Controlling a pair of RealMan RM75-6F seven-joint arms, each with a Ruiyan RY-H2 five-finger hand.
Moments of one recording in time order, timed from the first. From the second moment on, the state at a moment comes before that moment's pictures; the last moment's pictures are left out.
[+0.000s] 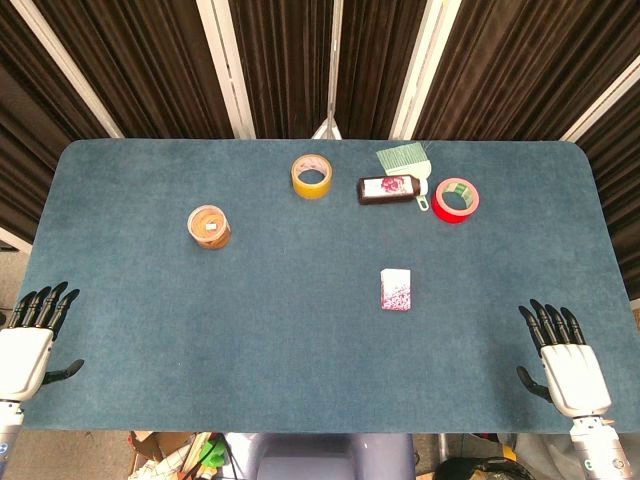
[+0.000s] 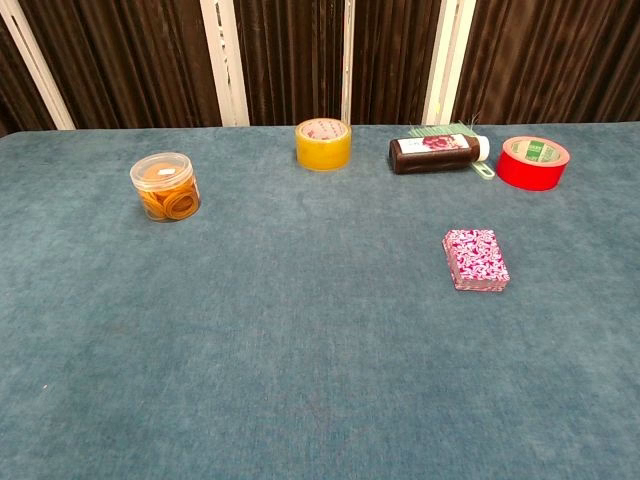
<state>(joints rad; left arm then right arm) -0.08 -1.15 0.00 -1.64 1.51 1.46 0.20 0.07 -1.15 0.00 -1.65 -1.54 1.44 -0.19</state>
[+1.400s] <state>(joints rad) -0.09 -1.10 -0.01 -1.66 1.53 1.46 0.07 0.35 -1.31 0.17 -1.89 -1.22 1.15 -0.57</state>
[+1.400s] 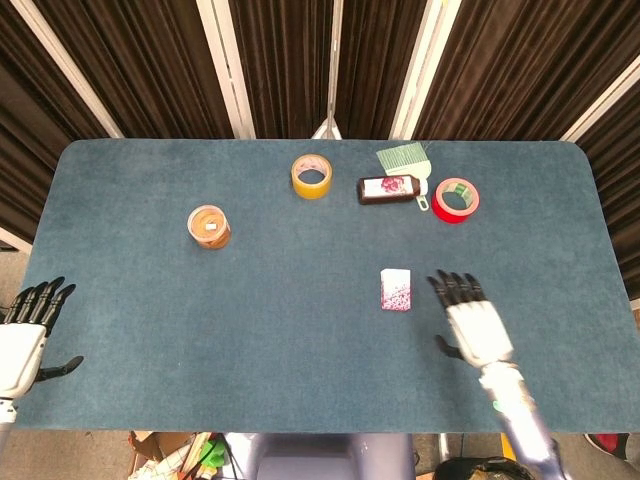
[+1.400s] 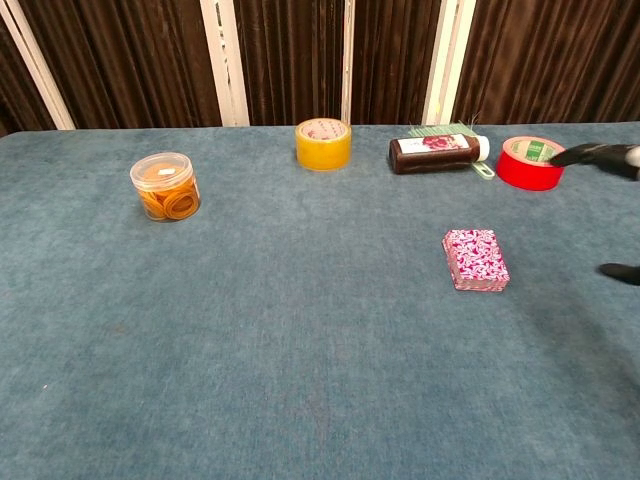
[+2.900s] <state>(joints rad) -0.11 -1.09 0.00 -1.66 1.53 1.43 0.03 0.76 -1.62 0.28 -1.63 -0.43 1.11 -0.97</state>
